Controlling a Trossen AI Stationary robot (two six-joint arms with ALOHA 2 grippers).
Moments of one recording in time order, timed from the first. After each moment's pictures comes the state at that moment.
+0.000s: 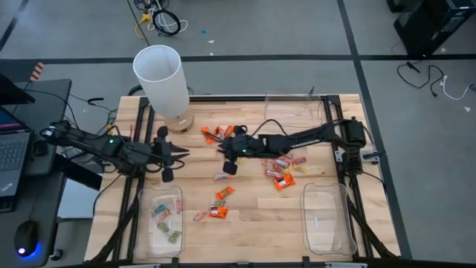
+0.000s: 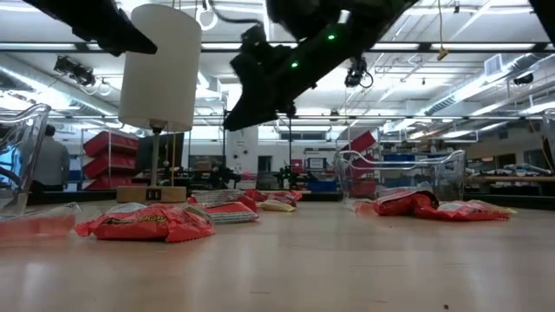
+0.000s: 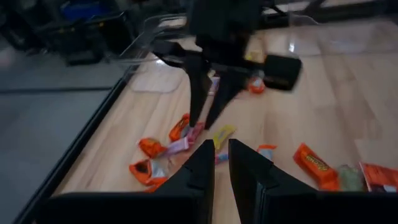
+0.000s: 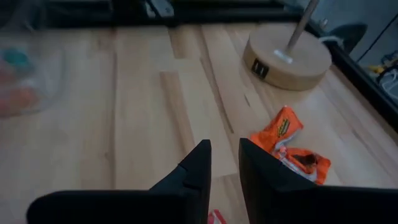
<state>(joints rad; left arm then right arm) -0.31 0.62 0.62 -0.47 -0.54 -0.09 -0.04 1.95 1.32 0.05 0.22 0.04</state>
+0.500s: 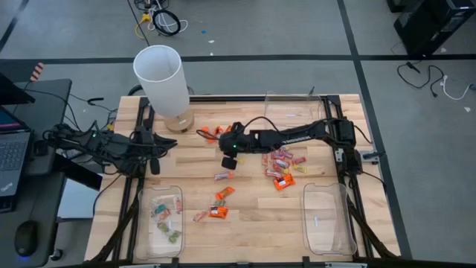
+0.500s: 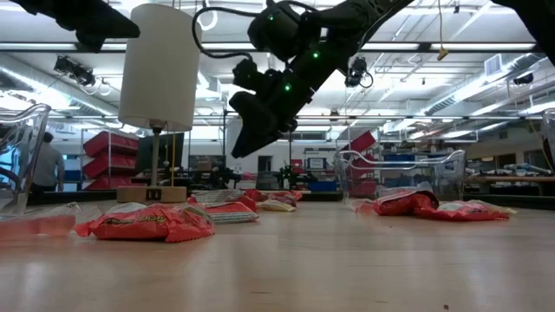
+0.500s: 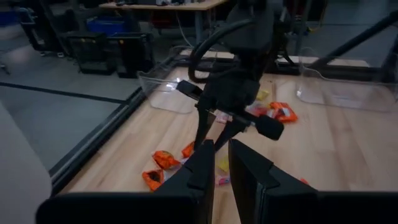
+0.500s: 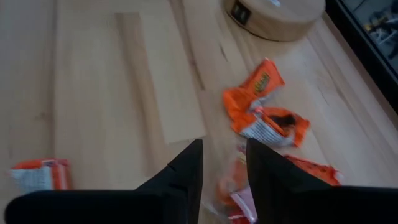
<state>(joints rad) -0.31 0.40 0.62 -0.54 -0.61 -0.16 -0.08 2.03 1.42 -0.16 0.24 0.03</state>
